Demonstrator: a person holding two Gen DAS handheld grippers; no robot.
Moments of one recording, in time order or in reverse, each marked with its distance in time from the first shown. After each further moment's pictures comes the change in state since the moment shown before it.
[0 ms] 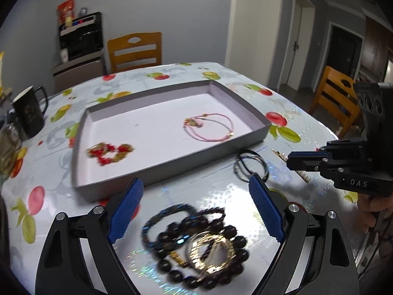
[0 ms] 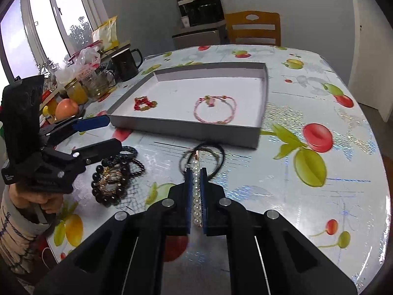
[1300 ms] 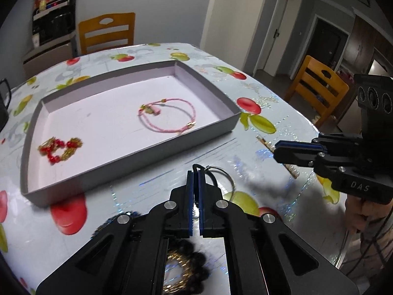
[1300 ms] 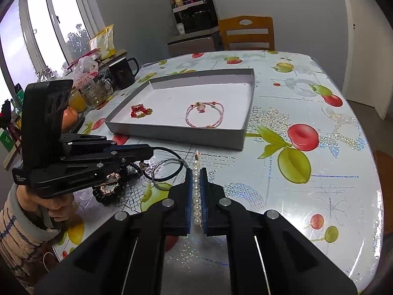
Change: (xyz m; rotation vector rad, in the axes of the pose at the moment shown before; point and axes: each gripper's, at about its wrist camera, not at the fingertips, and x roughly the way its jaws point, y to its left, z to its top) left arm 0.029 -0.017 0.007 -0.019 0.106 -0.171; right arm -0.016 -0.004 0.000 0.016 -0.033 0.006
